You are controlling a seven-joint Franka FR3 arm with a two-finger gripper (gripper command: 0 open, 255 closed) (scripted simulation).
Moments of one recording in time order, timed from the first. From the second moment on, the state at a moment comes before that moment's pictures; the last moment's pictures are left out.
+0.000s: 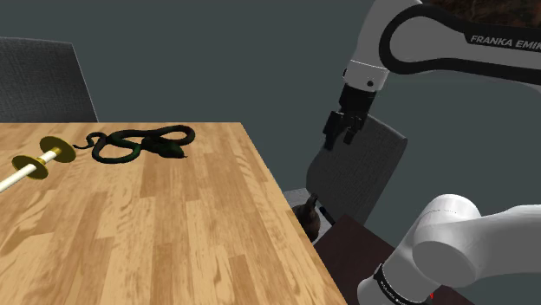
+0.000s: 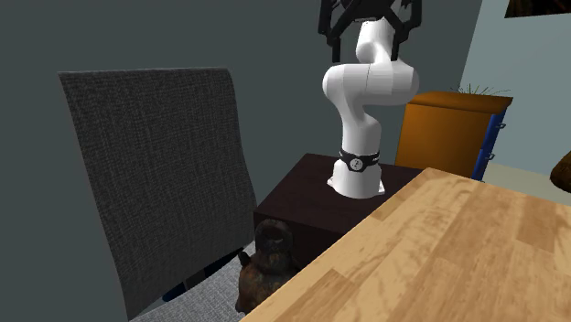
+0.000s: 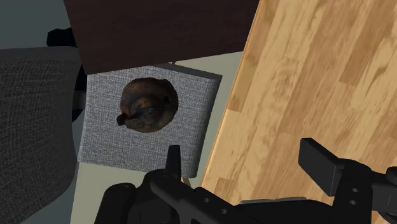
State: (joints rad) arm 0.00 -0.81 0.00 -2.45 0.04 1.63 0.11
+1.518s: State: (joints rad) arm -0.17 -0.17 -0.13 -2.57 0.04 2.19 0.22
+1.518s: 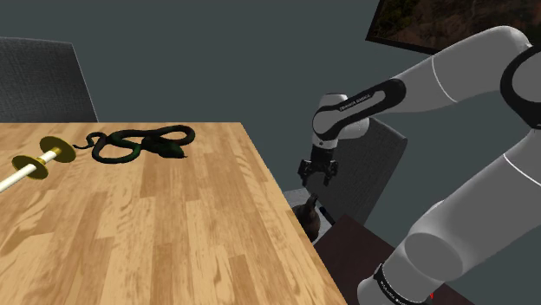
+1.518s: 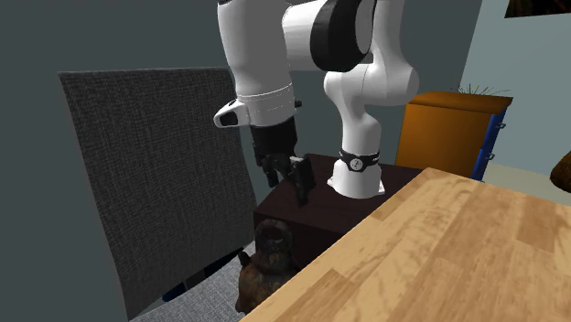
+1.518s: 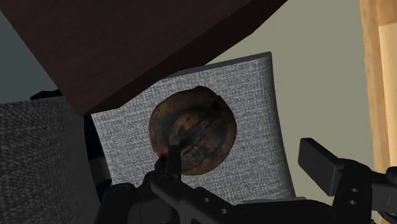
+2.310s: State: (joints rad) arm -0.20 0.11 -0.17 -2.54 0.11 2.39 0.20
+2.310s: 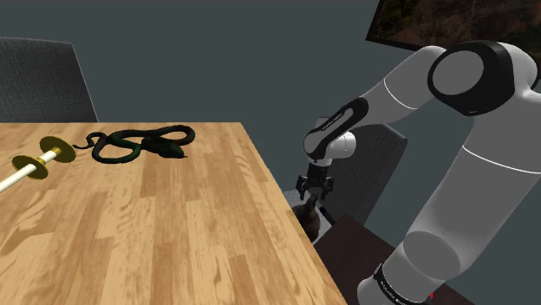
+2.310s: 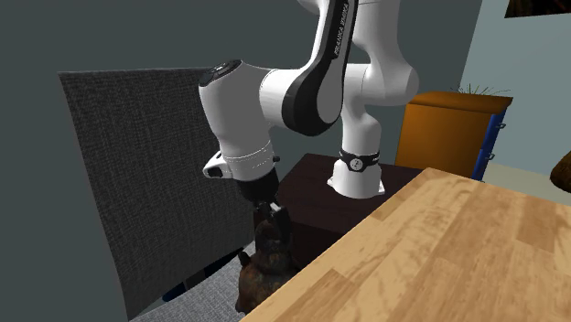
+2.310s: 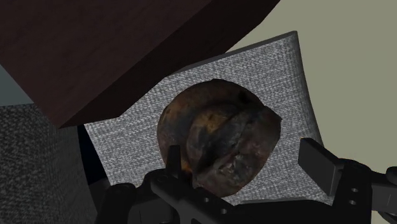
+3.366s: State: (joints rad) arm -0.19 0.08 -0.17 -2.54 0.10 2.36 0.21
